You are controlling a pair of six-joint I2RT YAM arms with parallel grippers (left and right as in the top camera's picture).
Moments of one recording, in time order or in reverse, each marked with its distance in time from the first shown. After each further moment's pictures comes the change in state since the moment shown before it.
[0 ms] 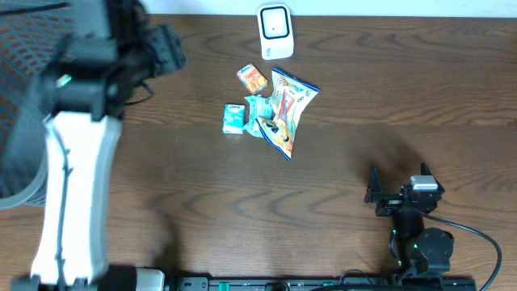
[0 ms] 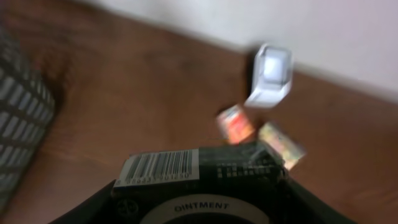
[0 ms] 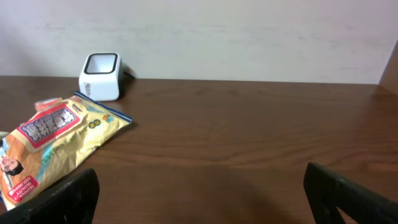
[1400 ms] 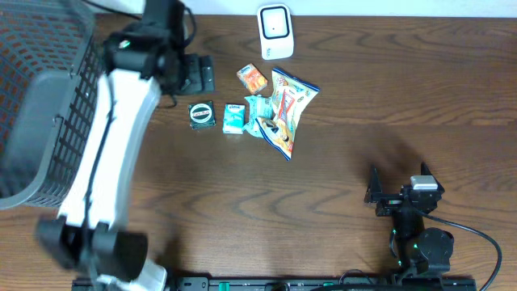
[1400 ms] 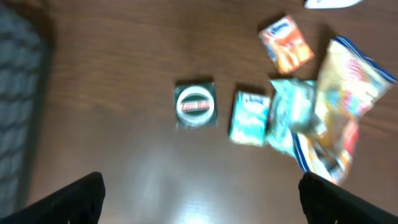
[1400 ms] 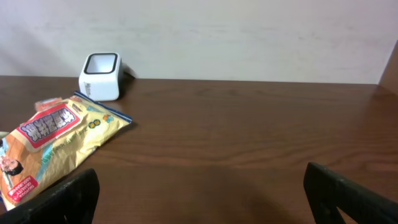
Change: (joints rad) left arm -0.075 0.161 -0.003 -0.177 -0.077 0.065; right arm 0.000 0.000 0.000 0.000 0.000 0.000
